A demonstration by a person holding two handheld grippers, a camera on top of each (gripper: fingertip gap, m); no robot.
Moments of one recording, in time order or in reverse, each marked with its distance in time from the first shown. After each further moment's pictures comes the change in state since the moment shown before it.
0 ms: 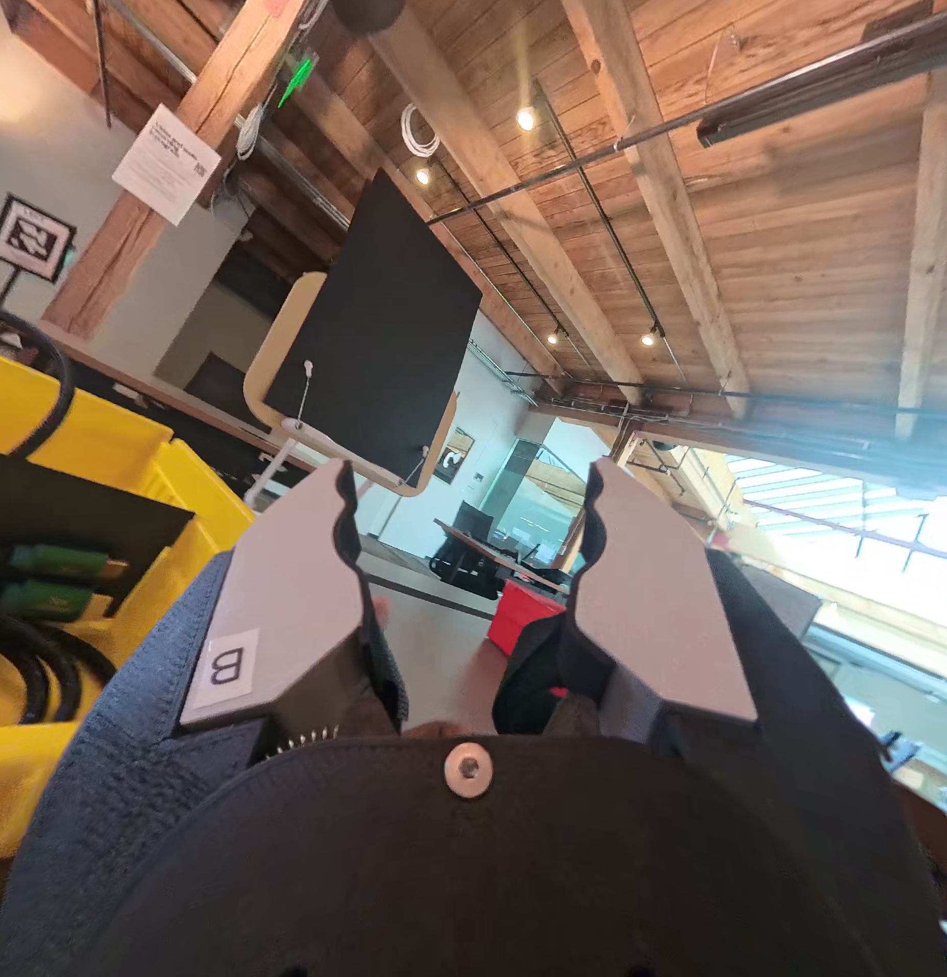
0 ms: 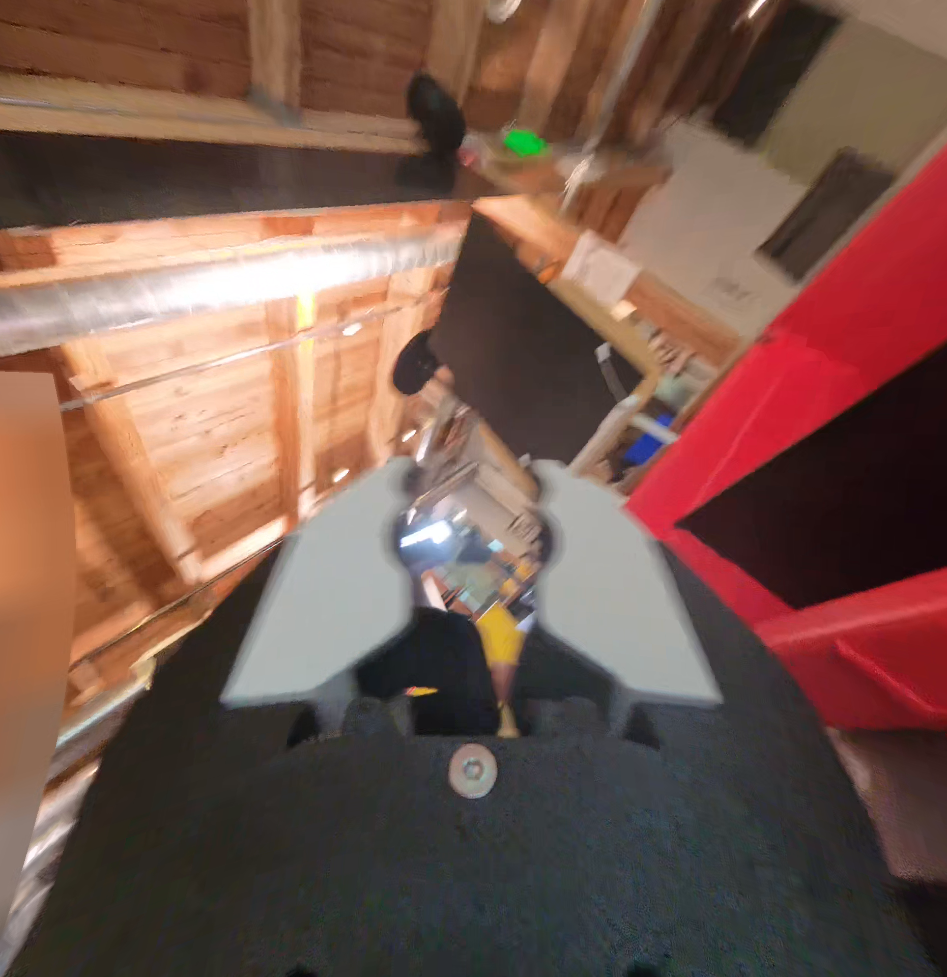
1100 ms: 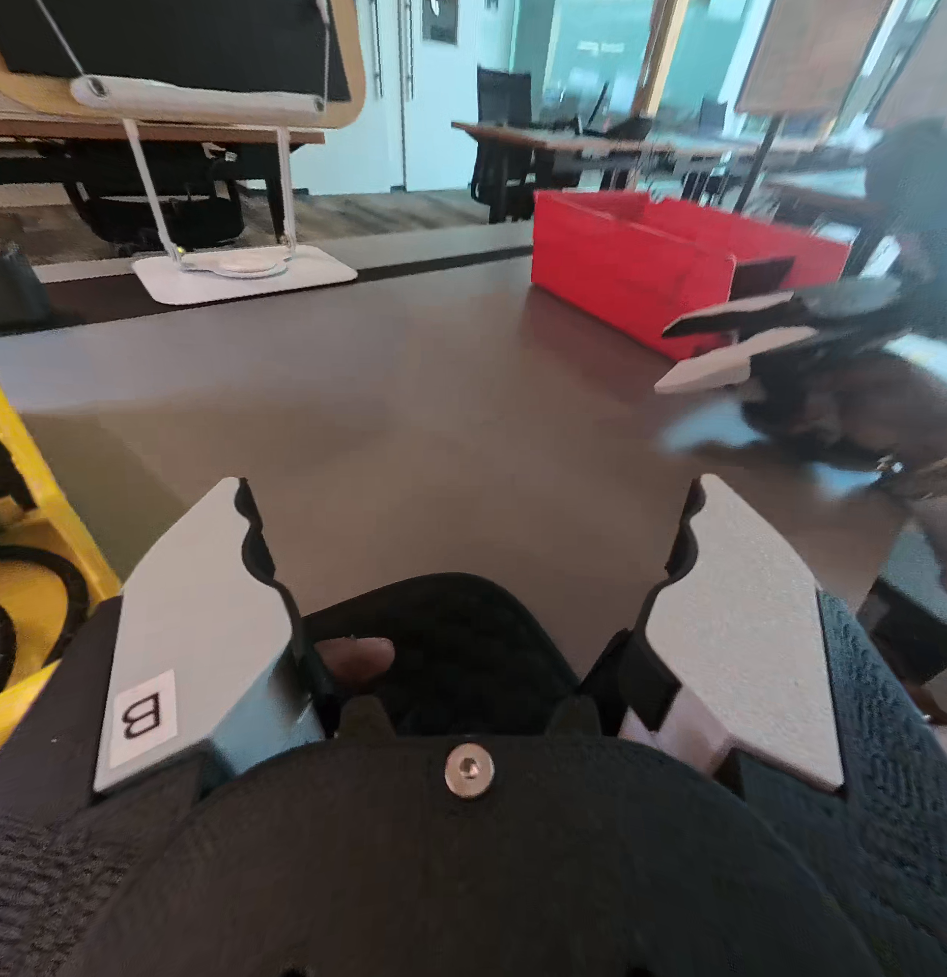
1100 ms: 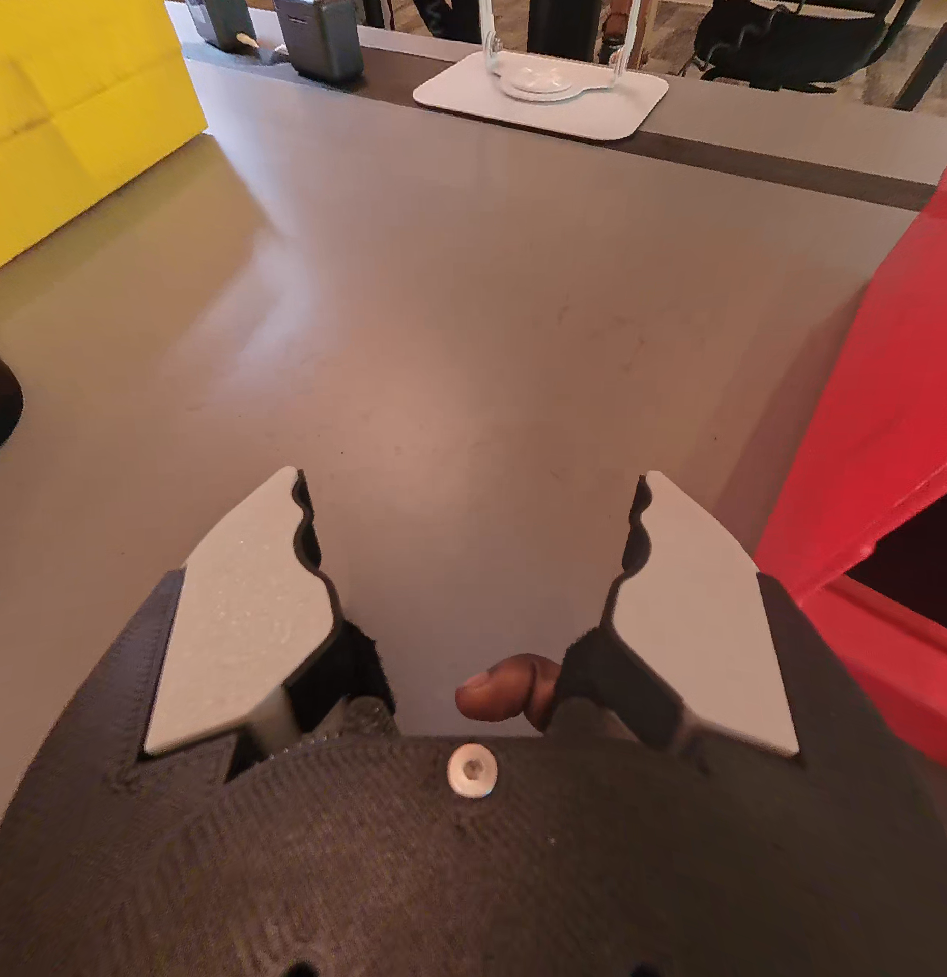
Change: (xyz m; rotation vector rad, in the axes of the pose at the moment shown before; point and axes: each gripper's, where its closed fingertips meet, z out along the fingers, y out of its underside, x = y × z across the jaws) left arm 0.020 0.138 -0.012 -0.817 0.031 0.433; right arm 0.062 0.163 -0.006 -1.004 0.397 -0.895
